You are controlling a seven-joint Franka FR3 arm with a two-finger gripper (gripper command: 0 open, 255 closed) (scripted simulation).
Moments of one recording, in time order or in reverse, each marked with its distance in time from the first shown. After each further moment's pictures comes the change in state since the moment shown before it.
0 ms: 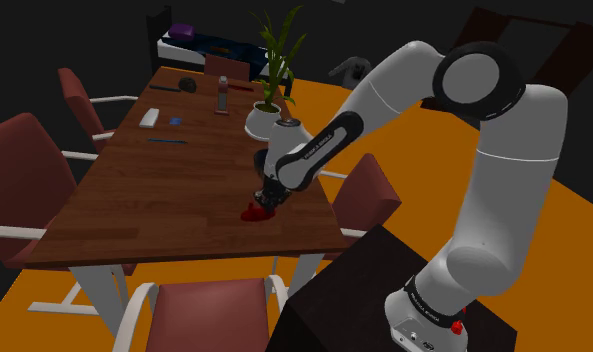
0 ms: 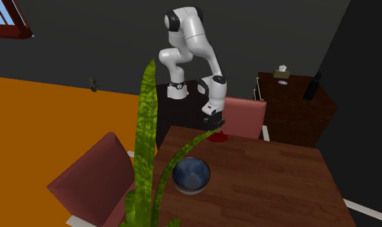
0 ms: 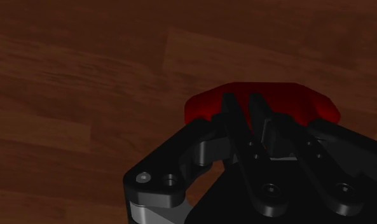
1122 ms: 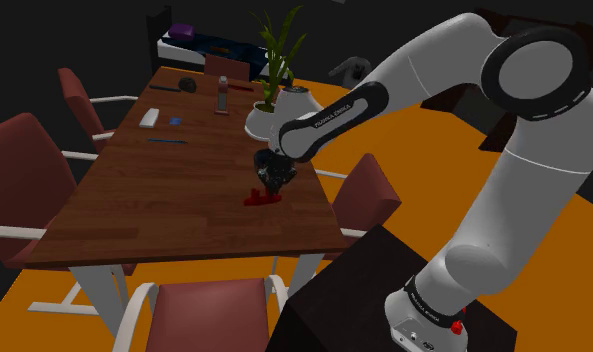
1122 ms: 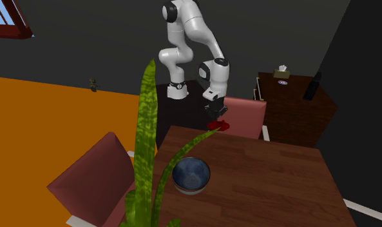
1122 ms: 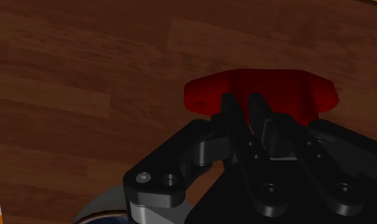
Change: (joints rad) arm -0.037 -0.205 0.053 0.001 0.096 -0.199 -0.068
